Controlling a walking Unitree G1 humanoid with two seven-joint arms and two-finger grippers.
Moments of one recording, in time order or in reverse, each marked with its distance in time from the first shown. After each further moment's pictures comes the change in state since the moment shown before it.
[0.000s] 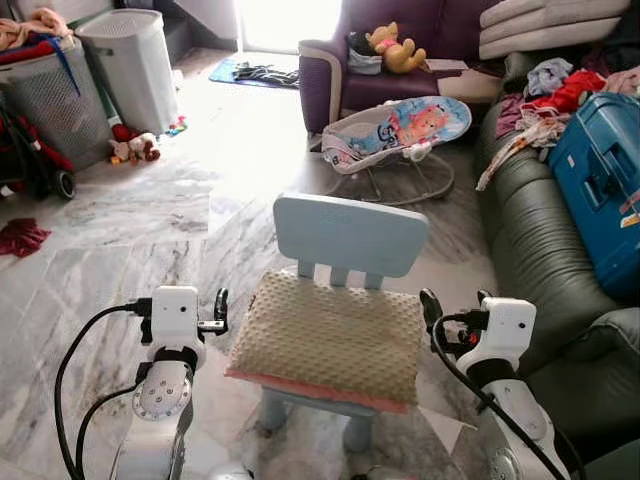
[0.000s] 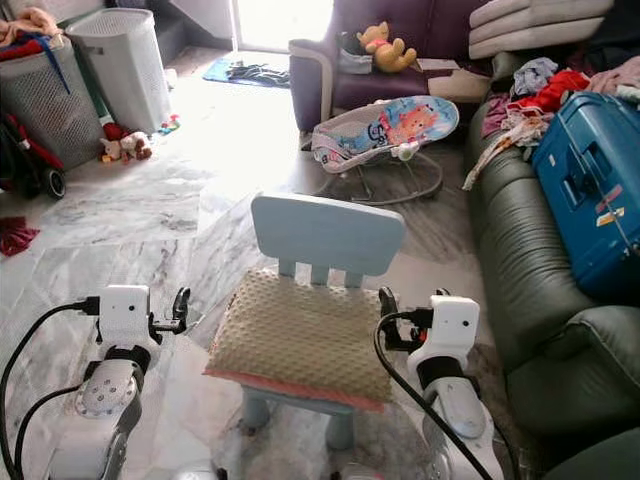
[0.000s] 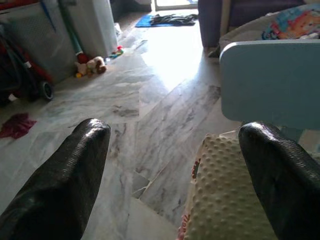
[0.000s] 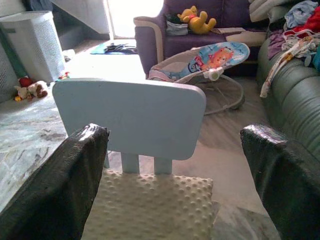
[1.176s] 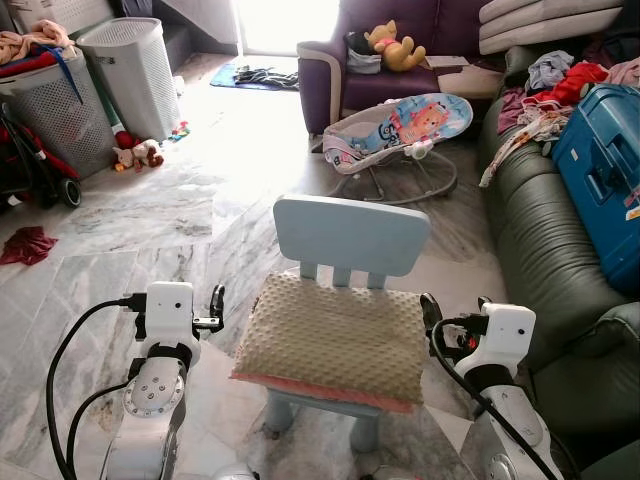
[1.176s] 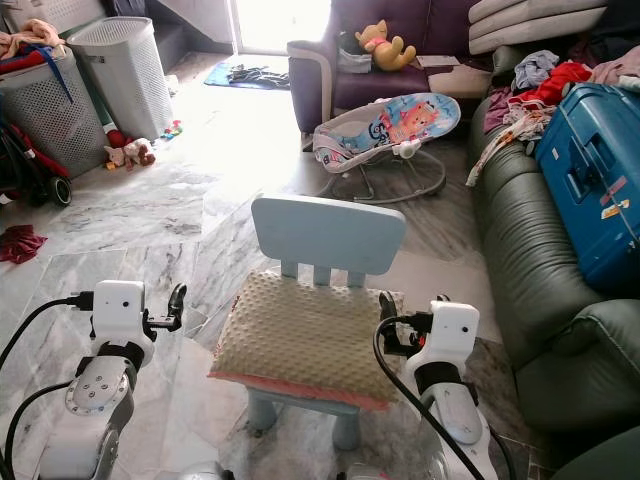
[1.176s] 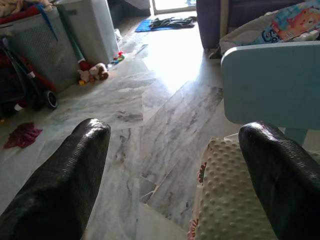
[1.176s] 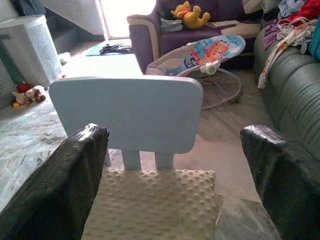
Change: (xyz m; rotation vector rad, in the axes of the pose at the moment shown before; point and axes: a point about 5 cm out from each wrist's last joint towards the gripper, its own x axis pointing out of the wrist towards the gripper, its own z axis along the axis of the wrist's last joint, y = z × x) left arm -0.001 0.008 0.005 0.015 0.000 -0.004; right arm -0.005 0.002 -0.005 0.020 0.011 -0.030
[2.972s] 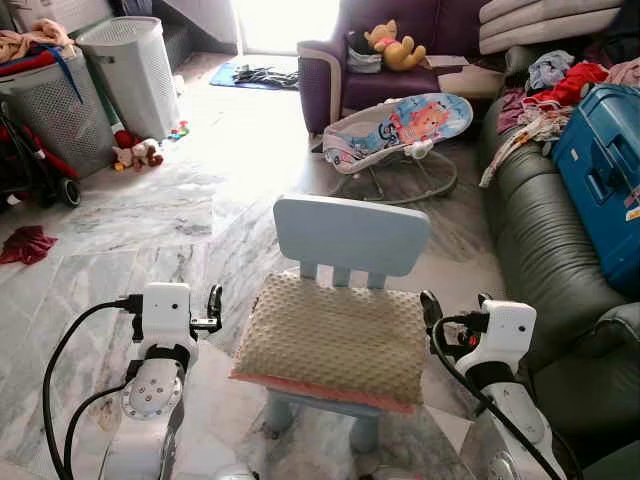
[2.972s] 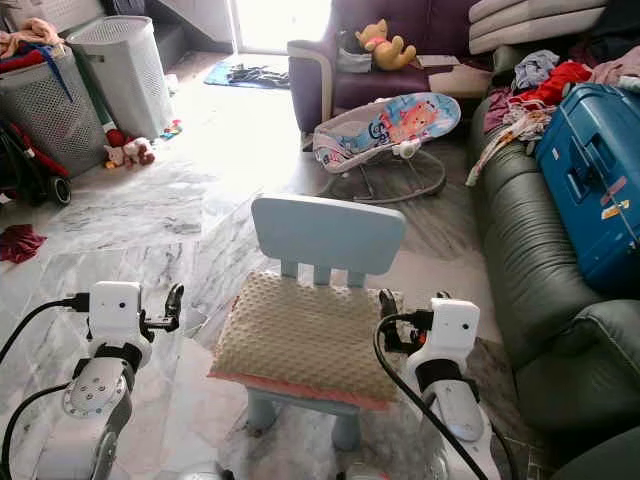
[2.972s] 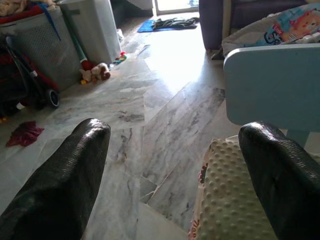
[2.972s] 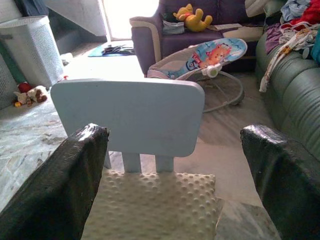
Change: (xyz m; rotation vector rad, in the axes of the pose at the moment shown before) left arm -0.002 0.001 0.001 -0.006 -0.006 0.008; right arm 0.003 -0.001 0.003 -0.009 -0.012 0.013
